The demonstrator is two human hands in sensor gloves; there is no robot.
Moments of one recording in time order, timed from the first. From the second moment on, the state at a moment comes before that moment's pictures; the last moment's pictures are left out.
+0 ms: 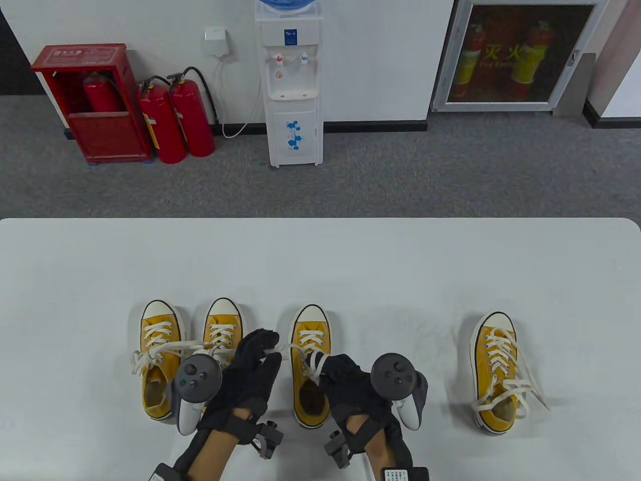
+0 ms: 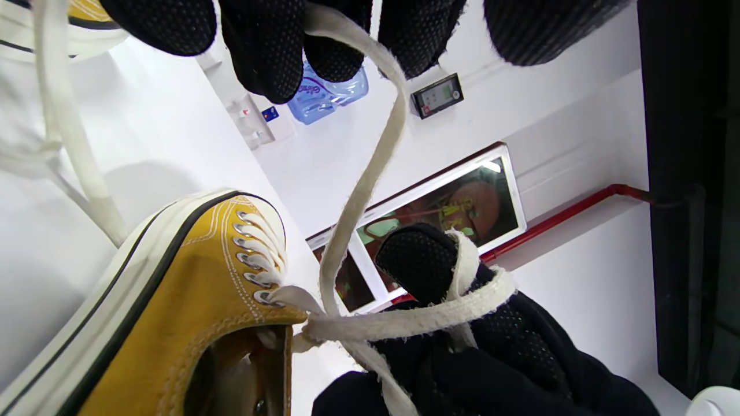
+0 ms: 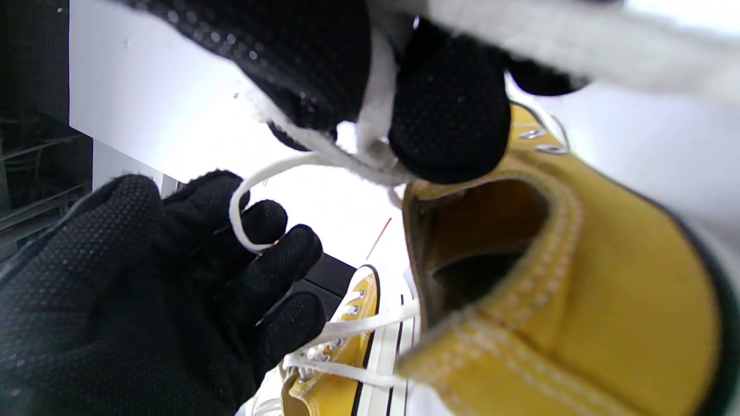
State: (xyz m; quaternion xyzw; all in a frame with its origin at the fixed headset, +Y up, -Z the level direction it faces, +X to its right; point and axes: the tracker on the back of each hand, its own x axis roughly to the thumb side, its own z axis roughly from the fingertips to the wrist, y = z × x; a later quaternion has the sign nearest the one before) left_hand -0.191 -0.724 -0.282 0.02 -0.09 0.53 0.84; right_hand 0.068 -0.742 -0.285 0.11 0.03 0.84 0.53
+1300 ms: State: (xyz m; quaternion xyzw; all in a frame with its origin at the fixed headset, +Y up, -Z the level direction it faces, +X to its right) left_hand -0.171 -0.725 -0.280 0.01 -0.11 0.38 0.92; right_hand 0.048 -0.732 -0.276 0.18 0.02 0.89 0.42
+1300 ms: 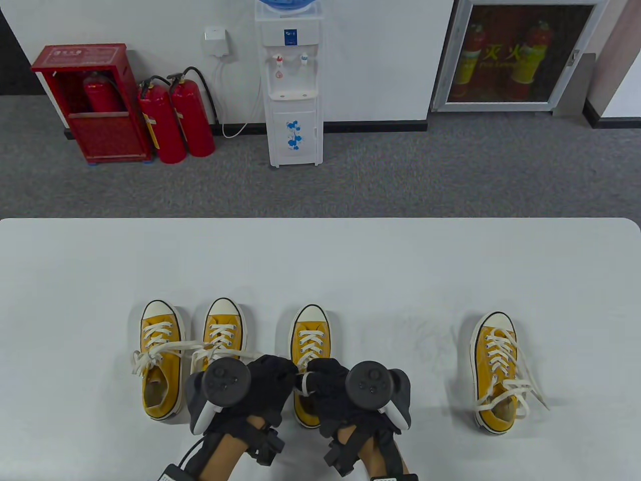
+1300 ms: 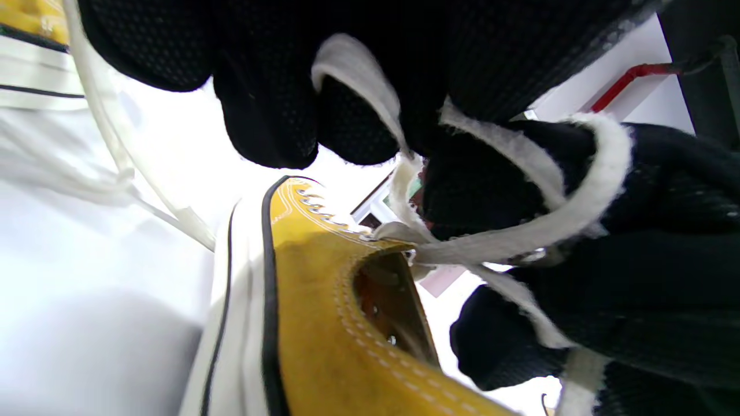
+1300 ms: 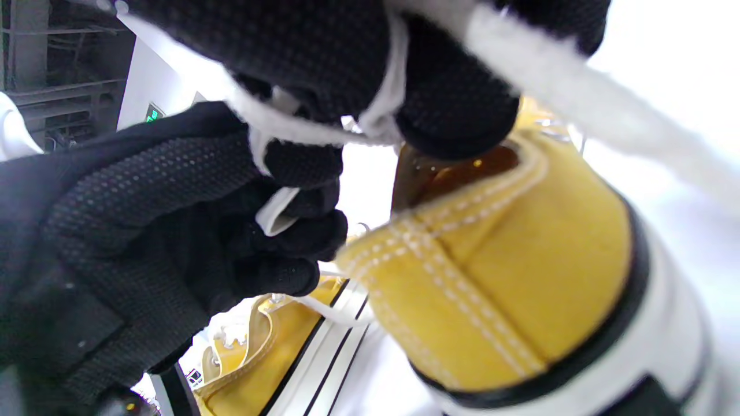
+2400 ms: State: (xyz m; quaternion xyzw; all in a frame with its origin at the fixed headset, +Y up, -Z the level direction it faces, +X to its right) left_hand -0.232 -0.718 -0.291 0.05 0.01 0.26 0.96; right_hand 0.152 -0.755 -0.294 -0.04 -0.03 0.83 0.56
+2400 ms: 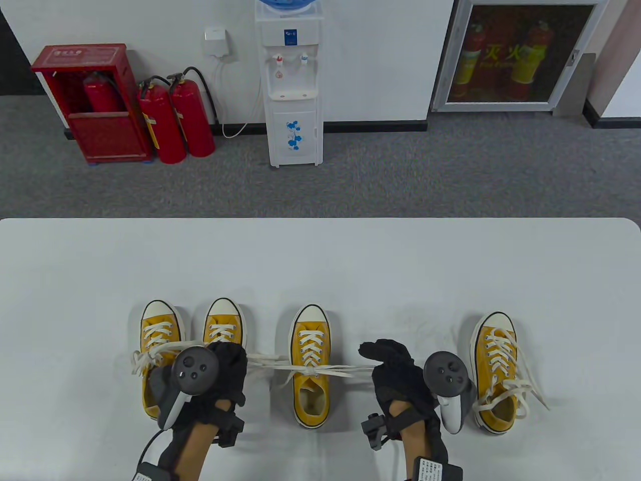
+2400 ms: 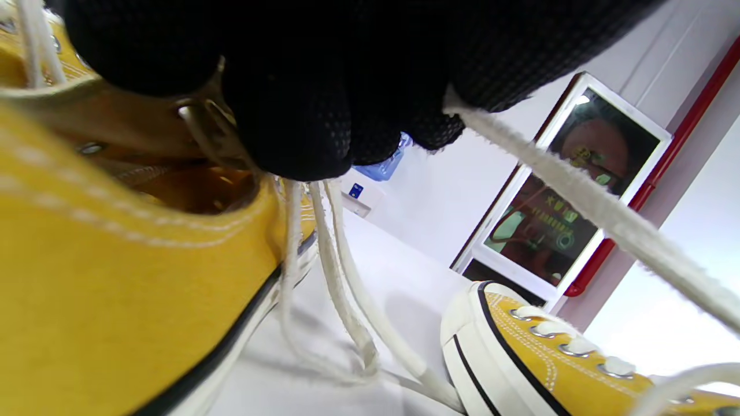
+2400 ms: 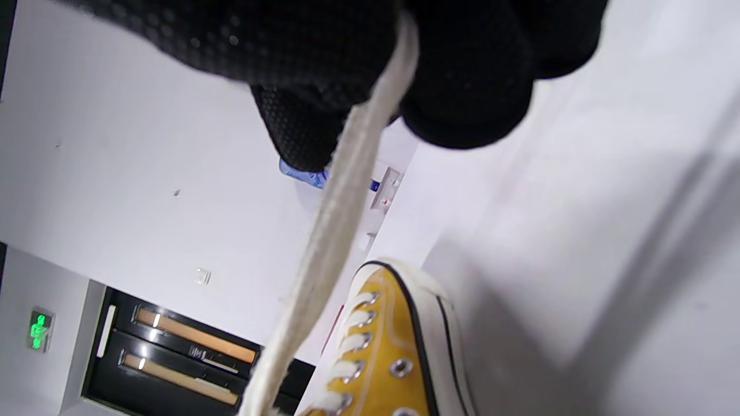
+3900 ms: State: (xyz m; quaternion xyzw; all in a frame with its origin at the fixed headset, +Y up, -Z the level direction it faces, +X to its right) left_hand -0.138 -0.730 -0.258 -0.03 -0.22 0.16 0.96; right_hand 0.086 -0.719 -0.271 0.06 -0.13 0.97 0.19
